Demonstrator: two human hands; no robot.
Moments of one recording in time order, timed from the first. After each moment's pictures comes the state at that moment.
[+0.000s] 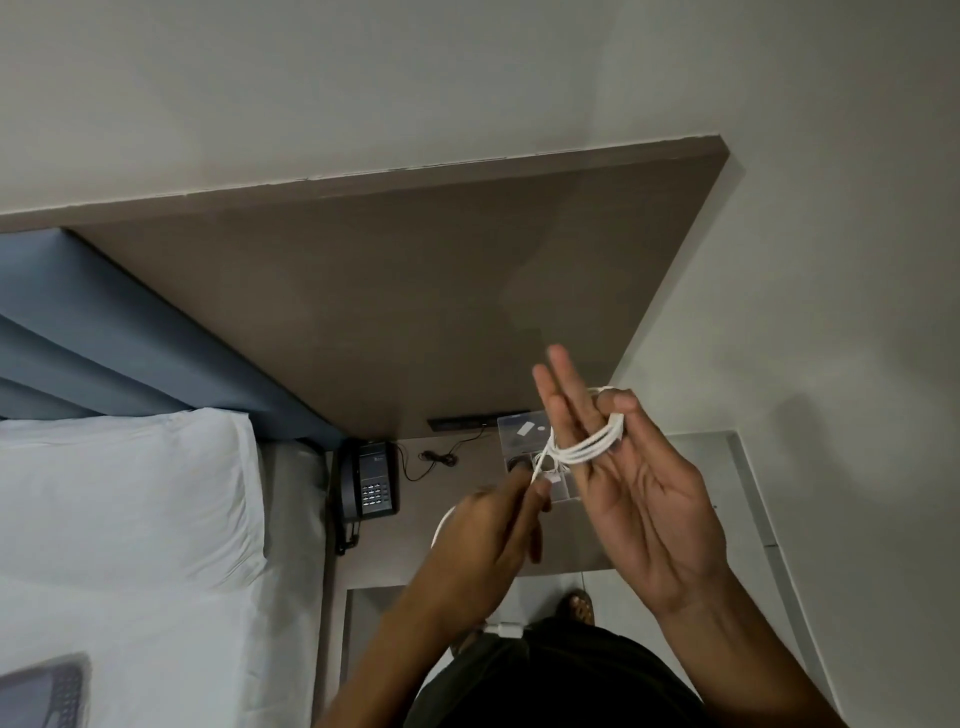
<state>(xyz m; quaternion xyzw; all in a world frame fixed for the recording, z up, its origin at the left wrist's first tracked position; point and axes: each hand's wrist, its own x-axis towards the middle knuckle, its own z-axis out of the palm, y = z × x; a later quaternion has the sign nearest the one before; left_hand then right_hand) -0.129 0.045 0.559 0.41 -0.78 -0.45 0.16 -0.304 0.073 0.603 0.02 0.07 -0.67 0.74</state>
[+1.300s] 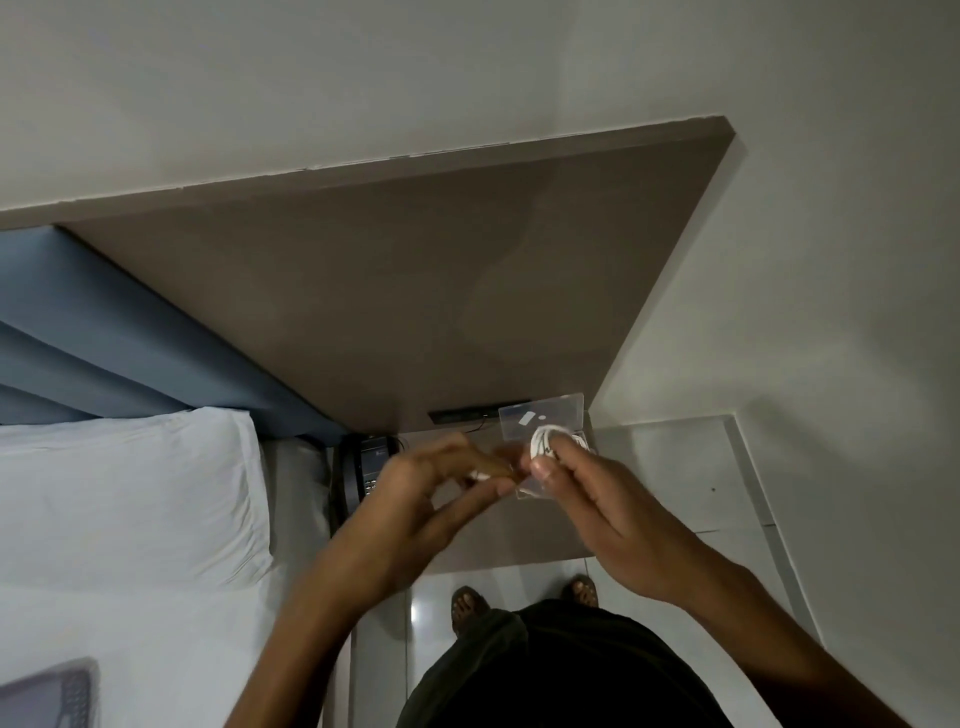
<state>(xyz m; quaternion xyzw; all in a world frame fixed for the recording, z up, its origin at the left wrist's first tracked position) -0.066 0.003 0.598 0.33 -0.82 -0.44 0.18 -0.292 0.087 0.574 -0.57 0.58 -0.32 0.48</state>
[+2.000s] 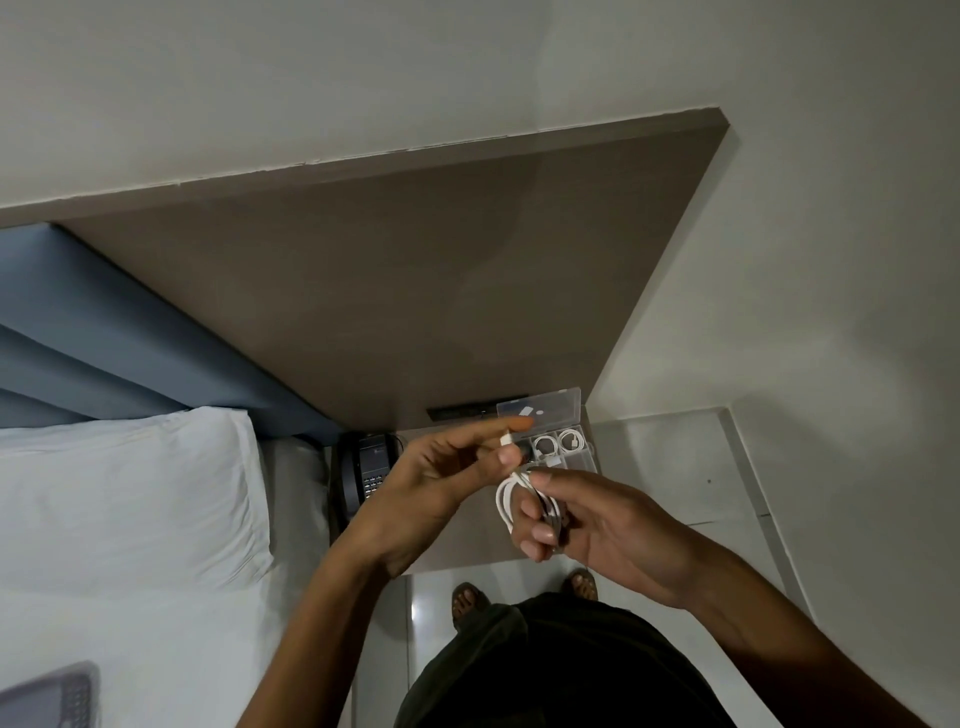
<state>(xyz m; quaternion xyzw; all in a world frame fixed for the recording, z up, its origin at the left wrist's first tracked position) -0.077 0.000 0.582 0.33 -0.52 -0.76 0.23 -0.284 0.090 0.585 -0.30 0.37 -0.37 0.80</state>
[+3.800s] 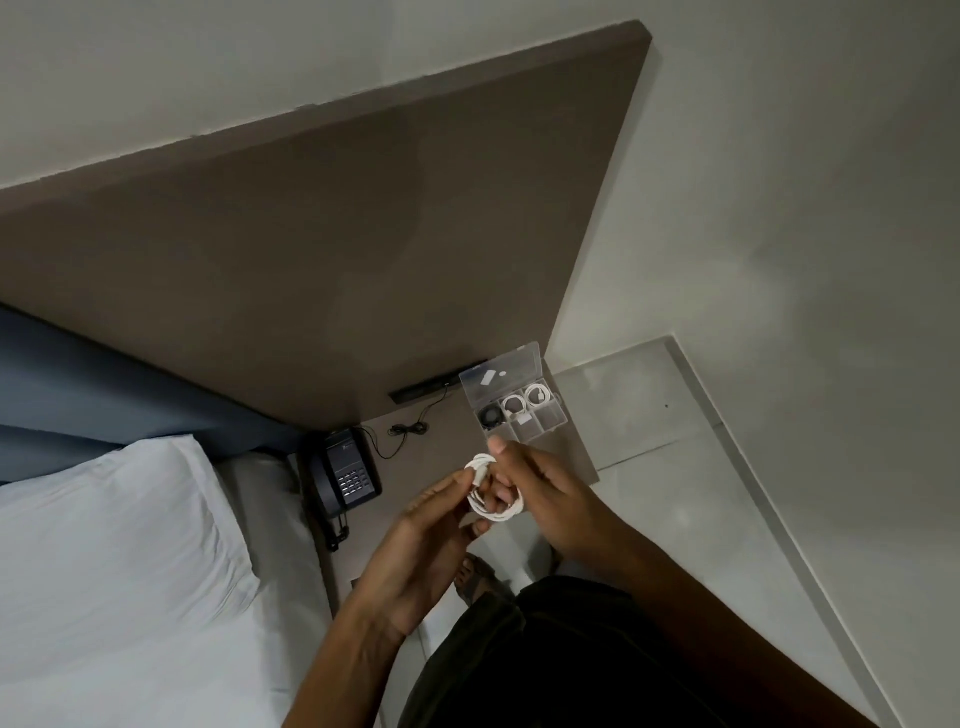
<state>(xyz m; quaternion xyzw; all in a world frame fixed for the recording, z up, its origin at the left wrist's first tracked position) -0.043 0.036 0.510 0.36 -0.28 -0.88 0.14 -0.214 0.106 0.520 -0.32 0.63 -0.43 0.57</state>
